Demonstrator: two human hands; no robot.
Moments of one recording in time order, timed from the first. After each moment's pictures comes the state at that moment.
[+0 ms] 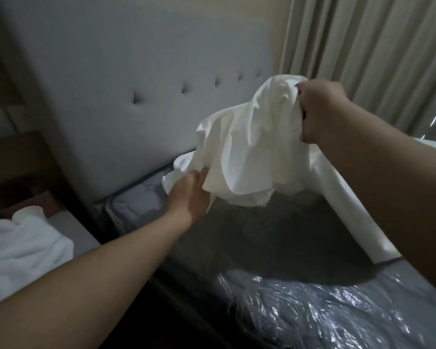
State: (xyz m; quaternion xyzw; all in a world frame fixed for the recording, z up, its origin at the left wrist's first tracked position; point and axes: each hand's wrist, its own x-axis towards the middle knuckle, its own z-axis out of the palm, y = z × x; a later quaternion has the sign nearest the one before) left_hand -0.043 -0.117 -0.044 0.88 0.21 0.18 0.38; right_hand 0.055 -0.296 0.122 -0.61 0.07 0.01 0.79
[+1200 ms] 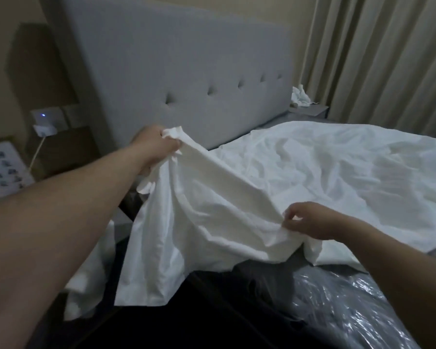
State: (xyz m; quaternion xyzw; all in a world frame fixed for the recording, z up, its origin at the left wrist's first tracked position) left_hand -0.095 0.016 0.039 0.88 0.24 0.20 0.35; right_hand 0.001 -0.354 -0.060 -0.95 -0.26 0.16 0.13
